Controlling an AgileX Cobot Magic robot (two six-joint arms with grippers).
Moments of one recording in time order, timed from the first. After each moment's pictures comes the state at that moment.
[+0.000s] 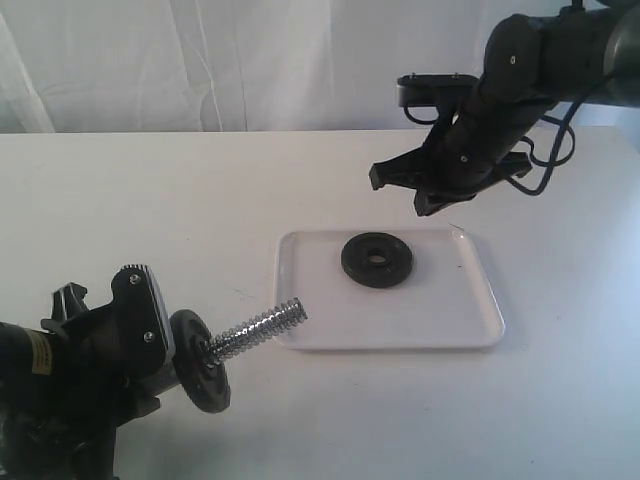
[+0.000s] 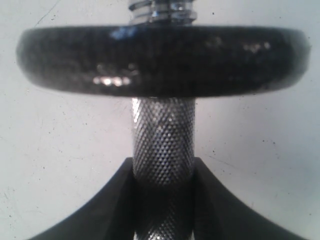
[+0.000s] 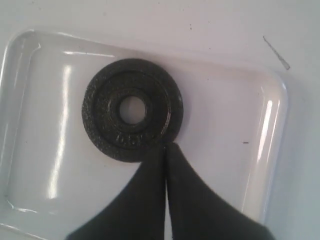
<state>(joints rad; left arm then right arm) -0.66 1.30 -0.47 -0.03 0.21 0.63 0.32 1.88 -1.43 0.12 0.75 0.01</state>
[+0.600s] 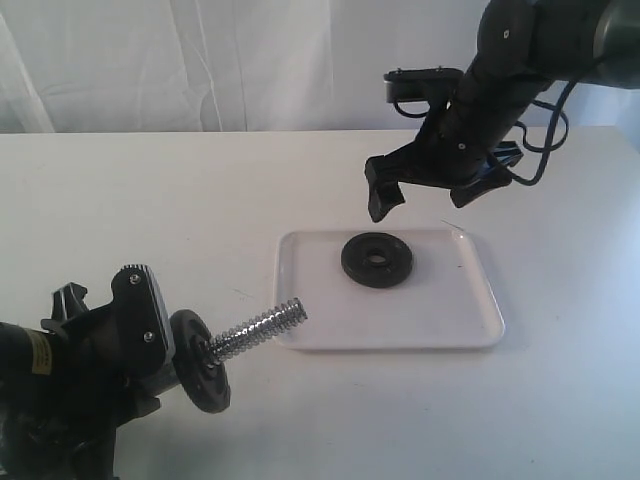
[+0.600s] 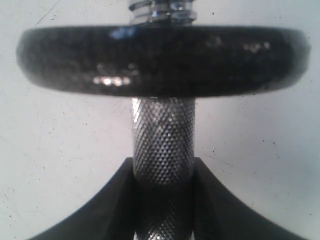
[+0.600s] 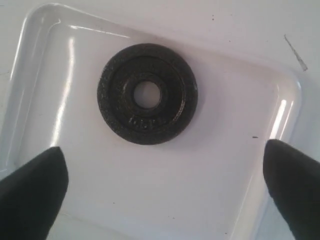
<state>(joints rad) -0.66 1.30 -0.47 -0.03 0.21 0.63 0.32 1.91 -1.53 0.16 0.90 -0.11</state>
